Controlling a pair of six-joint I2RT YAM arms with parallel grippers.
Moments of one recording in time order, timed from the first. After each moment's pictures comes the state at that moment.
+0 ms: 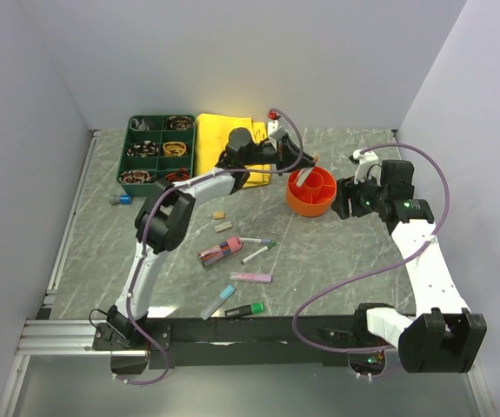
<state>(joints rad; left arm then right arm) -0.62 2.29 1.77 0.84 0.98 -0.39 -0.02 1.10 0.99 -0.63 -0.41 -0.22</state>
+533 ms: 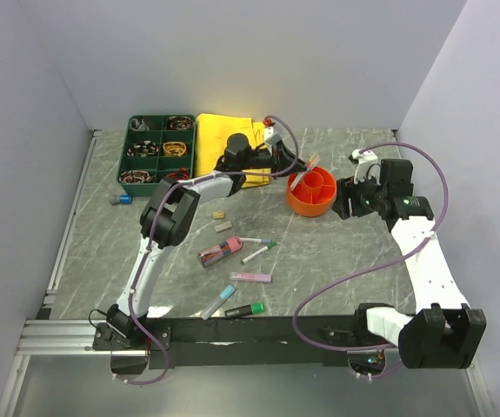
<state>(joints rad) -0.59 2.41 1.78 0.86 0.97 -0.36 -0.03 1.12 1.01 -0.66 -0.39 -0.23</state>
